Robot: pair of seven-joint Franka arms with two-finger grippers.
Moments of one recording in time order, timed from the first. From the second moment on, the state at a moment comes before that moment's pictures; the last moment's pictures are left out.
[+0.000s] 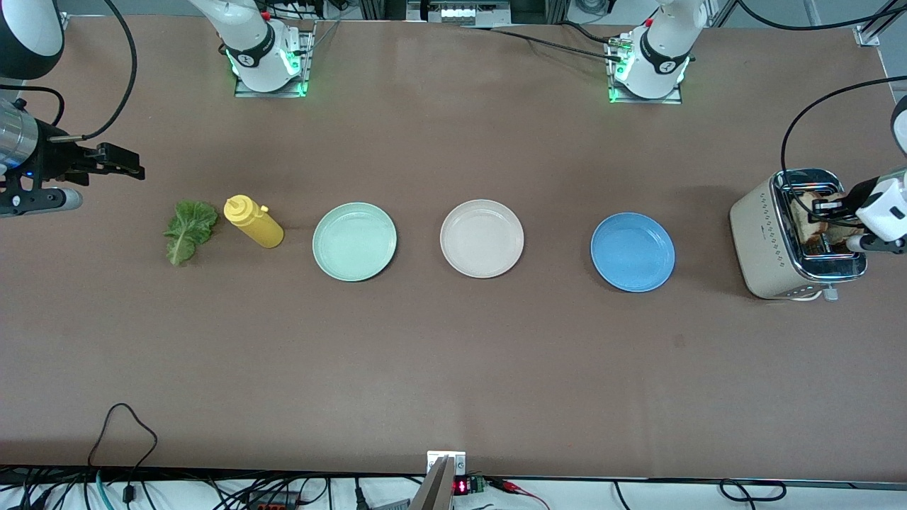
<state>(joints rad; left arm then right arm) 0.41 0.15 -0.06 -1.94 0.08 1.94 0.33 -0.09 0.06 0.05 -1.68 -0.01 1.54 -0.16</state>
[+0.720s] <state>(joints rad) 0.37 0.02 -0.09 -1.82 -0.03 1.72 0.33 -0.09 0.06 0.05 -1.68 -0.01 1.47 -0.15</state>
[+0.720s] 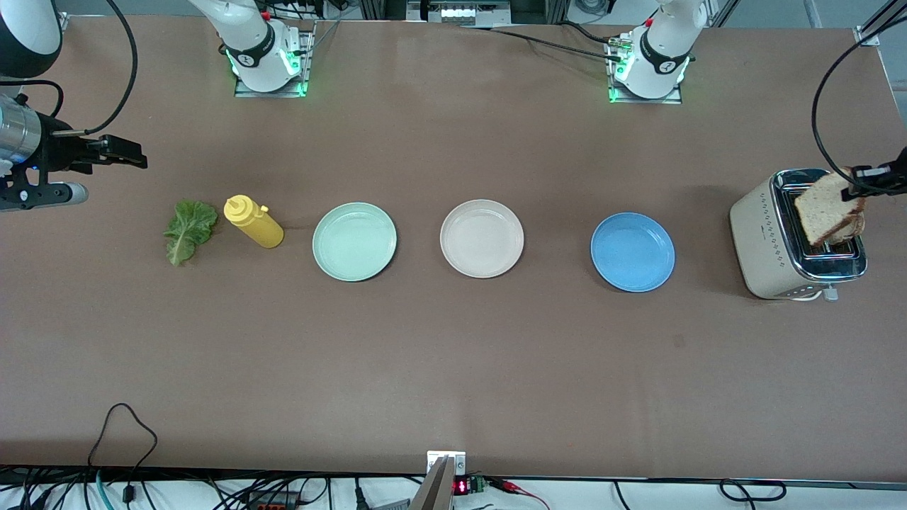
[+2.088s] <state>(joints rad) 0.01 0.25 -0.11 -1.87 -1.07 1.74 0.34 -0.09 0.06 0.05 -1.67 -0.01 1.48 -0.15</state>
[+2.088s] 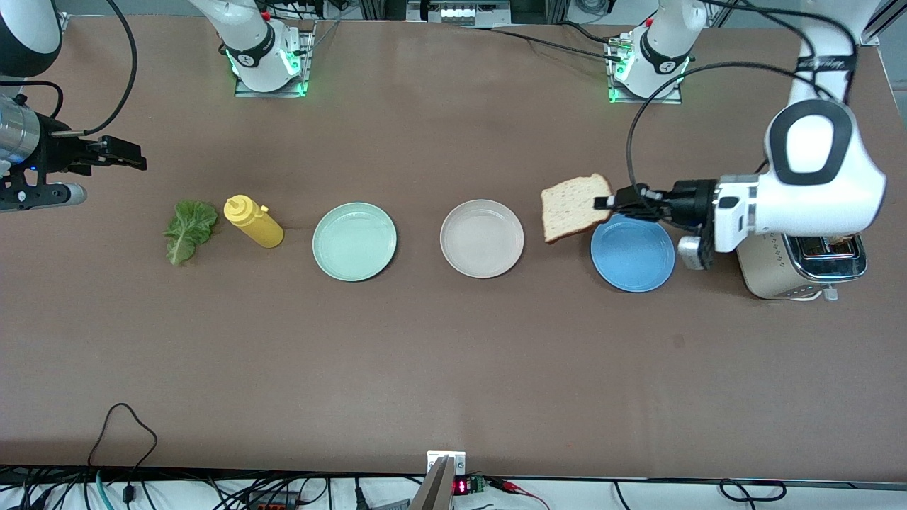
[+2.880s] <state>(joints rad) -0.08 0.51 -0.10 -1.89 -1.43 1.83 0.63 -0.09 0.07 0.05 -1.67 -0.01 1.48 -0.15</state>
